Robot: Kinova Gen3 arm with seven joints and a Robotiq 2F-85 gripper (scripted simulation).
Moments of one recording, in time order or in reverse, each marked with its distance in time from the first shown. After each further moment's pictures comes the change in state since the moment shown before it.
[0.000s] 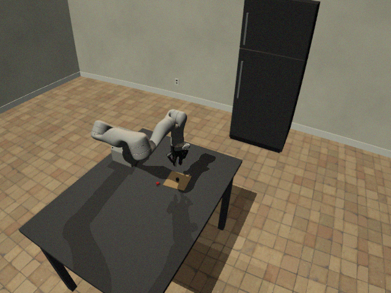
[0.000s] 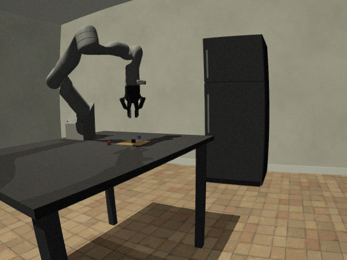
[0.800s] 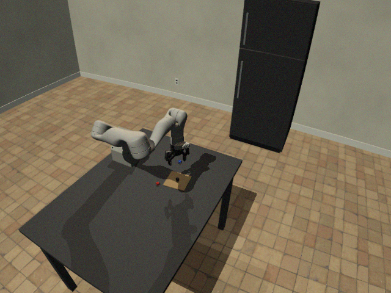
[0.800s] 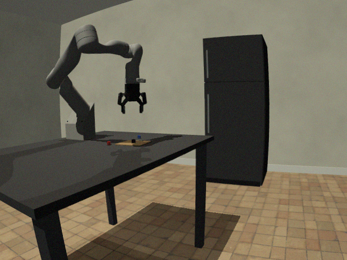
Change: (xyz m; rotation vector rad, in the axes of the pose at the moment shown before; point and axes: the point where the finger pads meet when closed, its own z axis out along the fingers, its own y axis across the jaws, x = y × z) arm 0.001 0.003 -0.009 -0.010 -0.003 0.006
